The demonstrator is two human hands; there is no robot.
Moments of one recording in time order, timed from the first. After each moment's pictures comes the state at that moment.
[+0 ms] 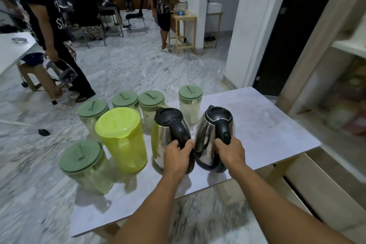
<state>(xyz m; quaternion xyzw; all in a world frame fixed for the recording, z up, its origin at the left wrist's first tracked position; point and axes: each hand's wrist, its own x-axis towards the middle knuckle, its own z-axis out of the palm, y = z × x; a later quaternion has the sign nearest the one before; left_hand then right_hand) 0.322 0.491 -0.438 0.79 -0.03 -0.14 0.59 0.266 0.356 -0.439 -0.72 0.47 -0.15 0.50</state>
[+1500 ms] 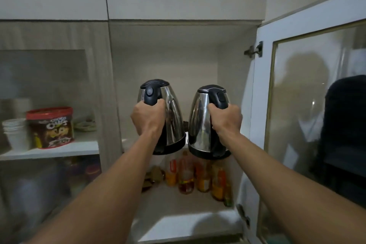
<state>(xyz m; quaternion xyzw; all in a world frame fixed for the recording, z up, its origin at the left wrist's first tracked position) -0.169 0.158 -0.105 0.48 -0.49 -0.25 0.68 -0.333 0.200 -0.118 -0.38 0.60 -0.70 0.07</state>
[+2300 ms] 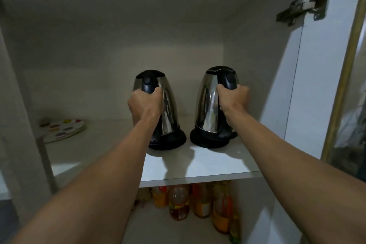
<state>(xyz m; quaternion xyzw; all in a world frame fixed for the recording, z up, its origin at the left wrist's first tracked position) -0.308 -0.126 -0.111 0.52 -0.49 -0.24 0.66 -0.491 -0.077 -0.110 -0.35 0.59 -0.72 0.08</state>
